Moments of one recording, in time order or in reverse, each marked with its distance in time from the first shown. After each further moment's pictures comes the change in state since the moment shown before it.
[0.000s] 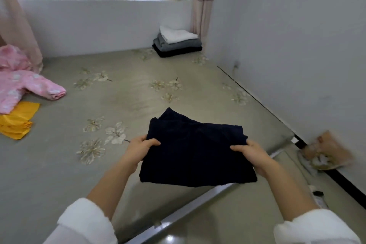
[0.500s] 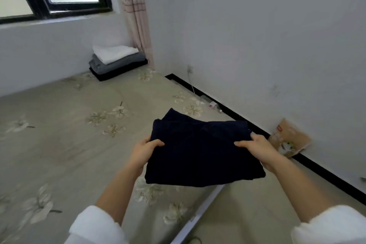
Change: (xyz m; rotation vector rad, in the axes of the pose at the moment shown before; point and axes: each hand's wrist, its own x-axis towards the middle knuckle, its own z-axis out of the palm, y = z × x) left_hand 0.147 0.098 0.255 0.099 -0.234 0.066; right_hand 0.114 -0.015 -0.227 0.074 0.276 -0.005
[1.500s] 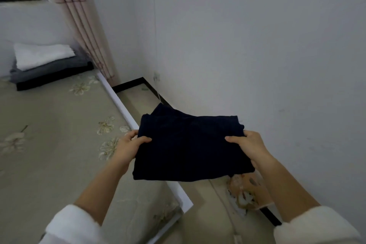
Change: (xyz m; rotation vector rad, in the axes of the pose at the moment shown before) left_hand 0.328 0.155 0.454 -0.050 0.118 -0.006; right_hand 0.437 -0.065 -0.407 0.119 0.021 -0.029
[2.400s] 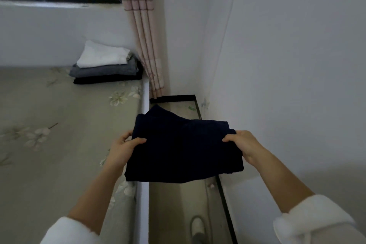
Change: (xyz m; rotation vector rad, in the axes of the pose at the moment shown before) left_hand 0.291 0.123 0.017 -0.219 0.538 0.036; right_hand 0.456 -0.190 0.153 -0.267 -0.578 0.000
